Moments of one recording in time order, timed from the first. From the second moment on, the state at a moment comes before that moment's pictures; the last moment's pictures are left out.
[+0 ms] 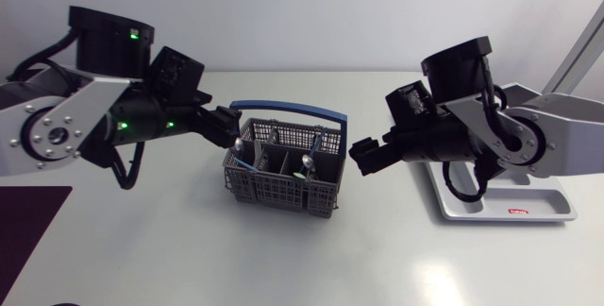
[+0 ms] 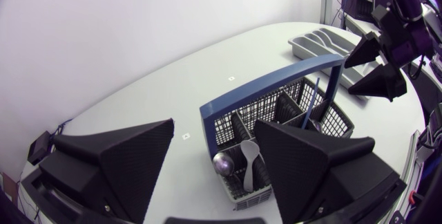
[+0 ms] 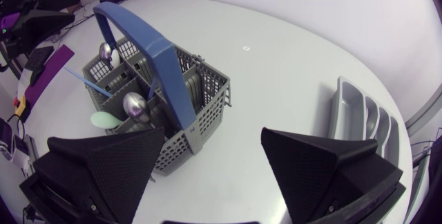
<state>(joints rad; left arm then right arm) -0.42 1.31 0.89 -0.13 -0.02 0.21 0.43 1.39 0.84 -0.22 -0.06 -0.04</state>
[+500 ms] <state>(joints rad) -0.08 1.55 0.89 -0.20 0.27 0.29 0.43 1.39 0.81 -0.23 -0.09 -0.05</state>
